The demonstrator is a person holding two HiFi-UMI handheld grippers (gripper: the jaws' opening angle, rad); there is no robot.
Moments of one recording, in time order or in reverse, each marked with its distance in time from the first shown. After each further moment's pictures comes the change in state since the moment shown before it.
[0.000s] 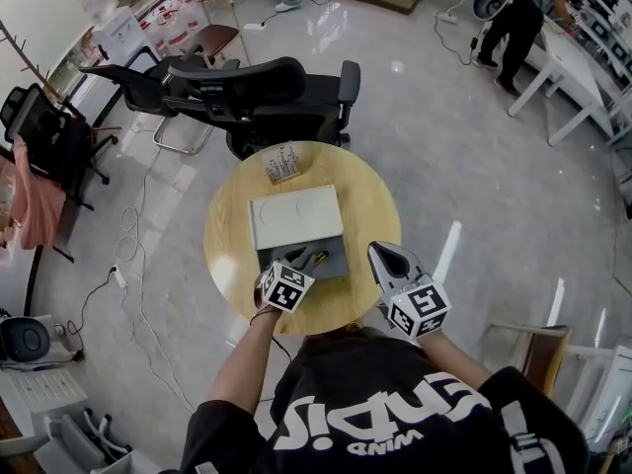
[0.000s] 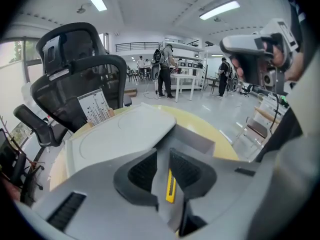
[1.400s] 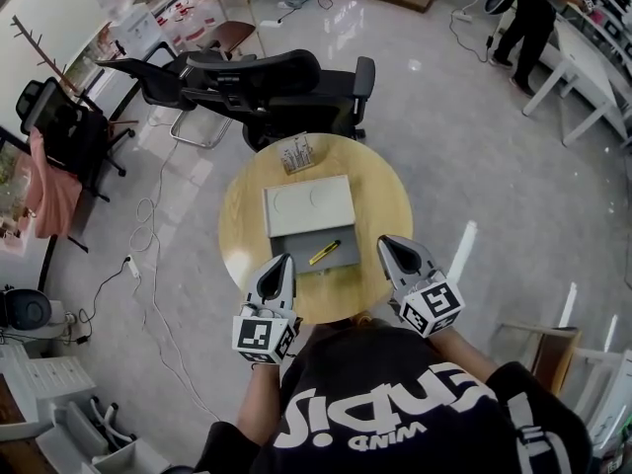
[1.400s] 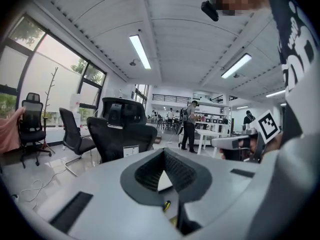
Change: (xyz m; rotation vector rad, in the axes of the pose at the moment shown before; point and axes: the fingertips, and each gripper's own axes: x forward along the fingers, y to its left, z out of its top) left arm -0.210 -0.010 0.086 -0.268 -0.638 0.265; right arm -0.021 0.021 0.022 -0.028 -0.094 0.080
